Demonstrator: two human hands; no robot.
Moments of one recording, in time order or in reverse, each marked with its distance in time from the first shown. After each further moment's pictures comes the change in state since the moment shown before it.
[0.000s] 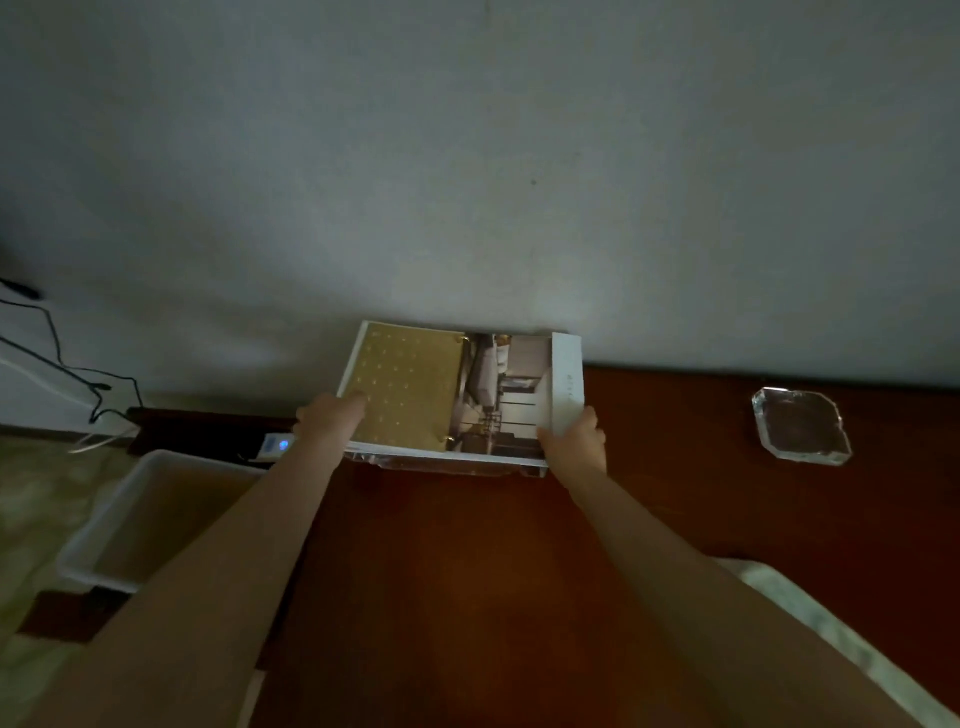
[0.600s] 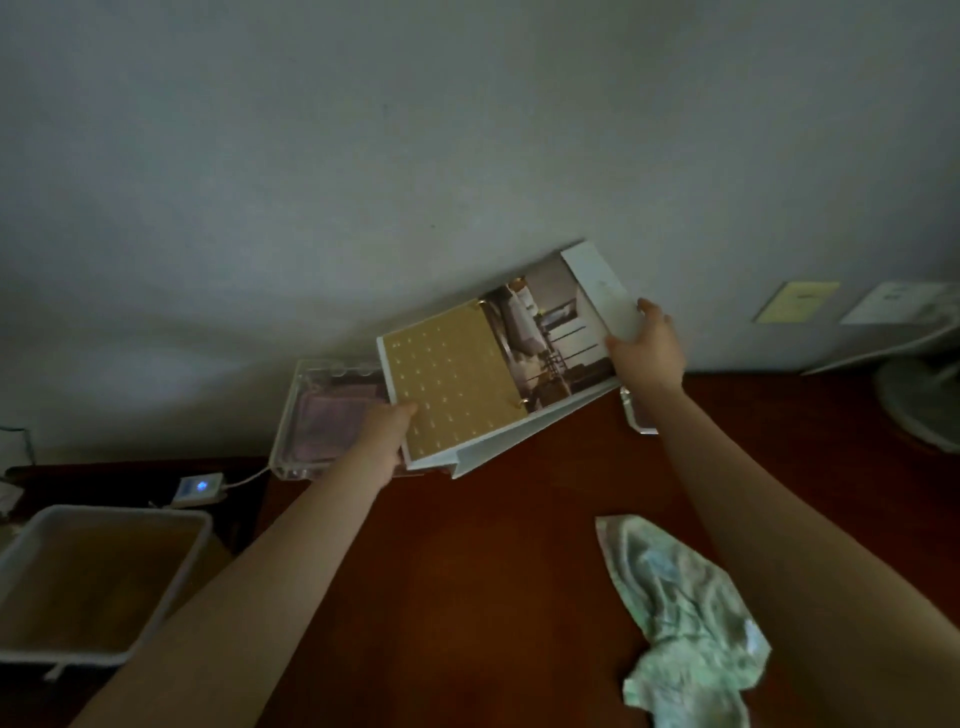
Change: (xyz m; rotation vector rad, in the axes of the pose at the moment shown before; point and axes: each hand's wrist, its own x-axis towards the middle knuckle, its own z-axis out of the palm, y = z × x) left_hand -0.140 0.053 0.036 -0.599 -0.525 0.062; right_hand -0.044 -0.038 -0.204 -0.149 0.462 -0.330
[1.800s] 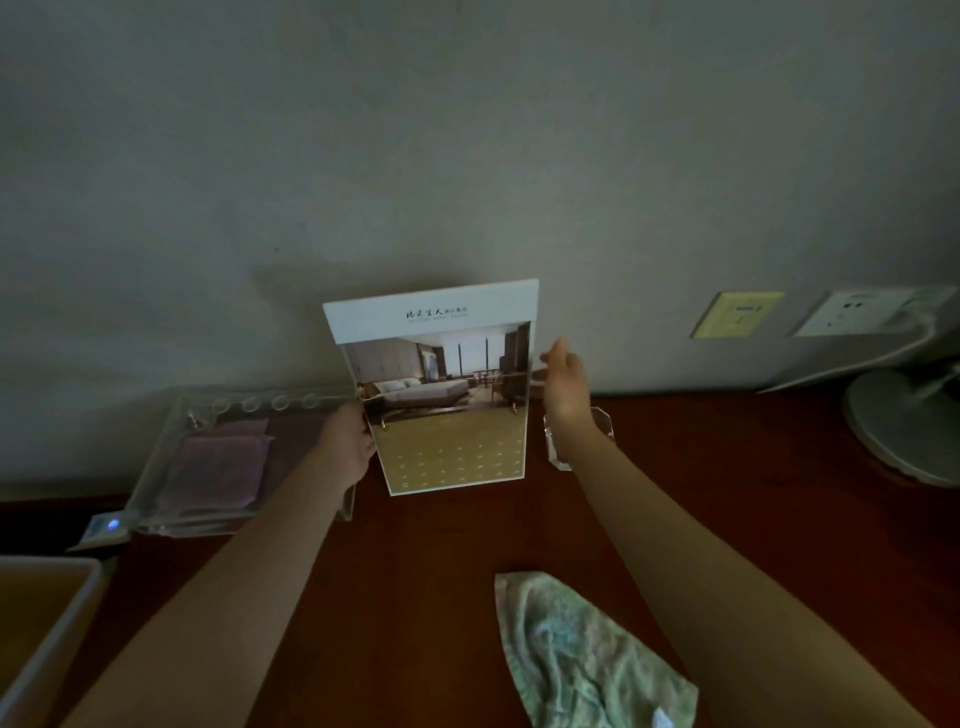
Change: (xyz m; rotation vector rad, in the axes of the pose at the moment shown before) left_hand 0.050 0.014 0.140 -0.267 0.063 0.020; right_hand 0.065 0.073 0.000 0.733 -0.241 0.330
